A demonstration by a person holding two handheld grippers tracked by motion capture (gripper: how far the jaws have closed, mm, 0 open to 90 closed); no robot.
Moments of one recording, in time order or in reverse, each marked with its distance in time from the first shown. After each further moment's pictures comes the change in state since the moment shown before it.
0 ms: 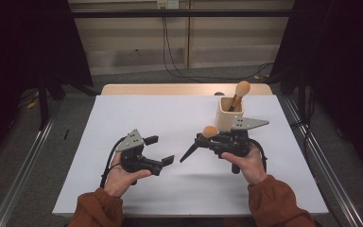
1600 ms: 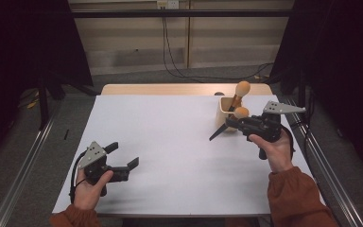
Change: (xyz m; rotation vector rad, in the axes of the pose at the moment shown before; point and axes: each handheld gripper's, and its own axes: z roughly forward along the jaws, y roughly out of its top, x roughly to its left) left arm 0.023 -0.039 -0.079 -0.038 0.300 -0.035; right arm -0.032 0.032 -0.069 -0.022 -0.265 -0.017
